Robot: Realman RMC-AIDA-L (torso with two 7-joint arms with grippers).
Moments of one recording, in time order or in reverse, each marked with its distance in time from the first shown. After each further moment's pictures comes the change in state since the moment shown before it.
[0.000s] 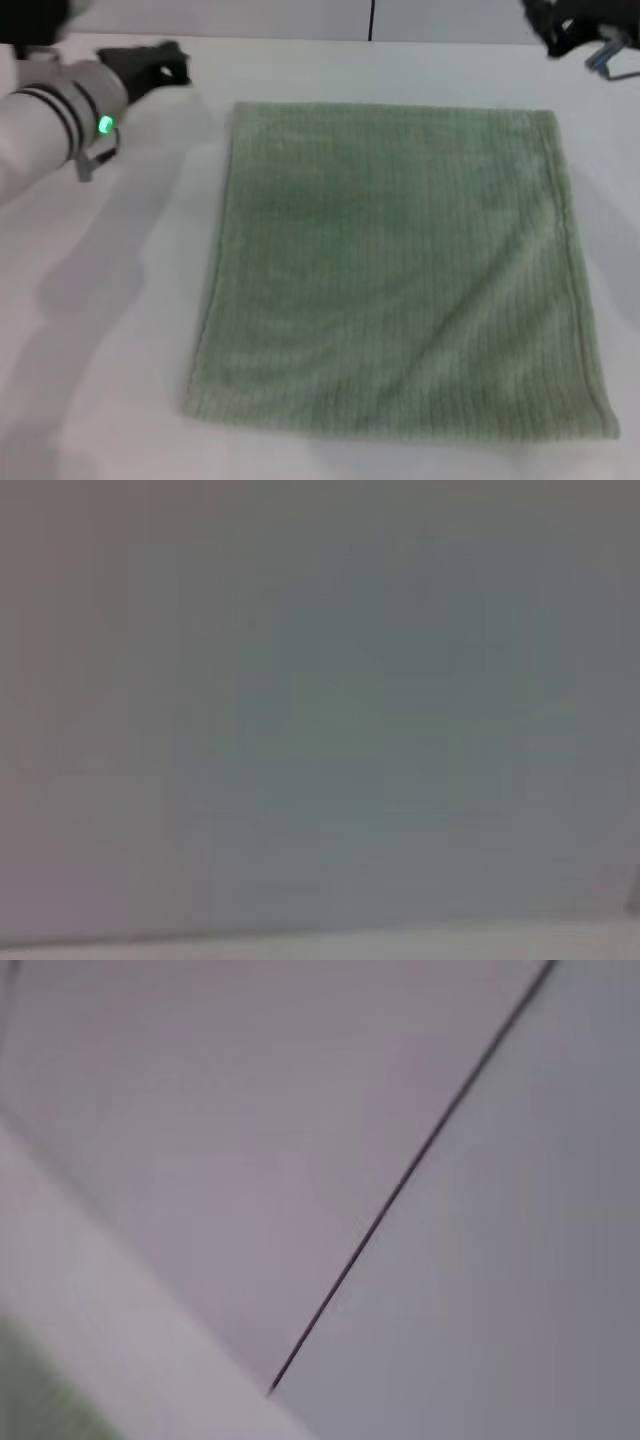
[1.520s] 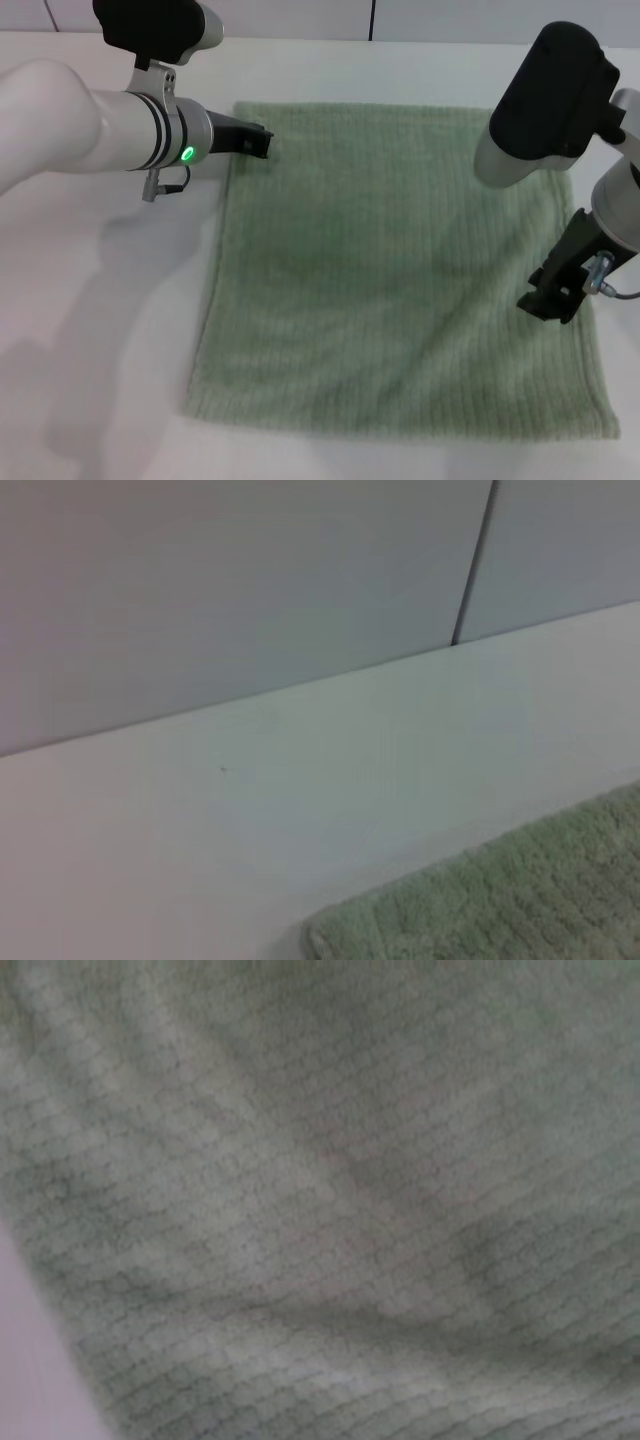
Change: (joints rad) left arm -0.354 0.006 0.022 -0.394 0.043 0.279 0.007; right arm 0.325 -0.009 0.004 -0.179 0.193 0.983 -0.045
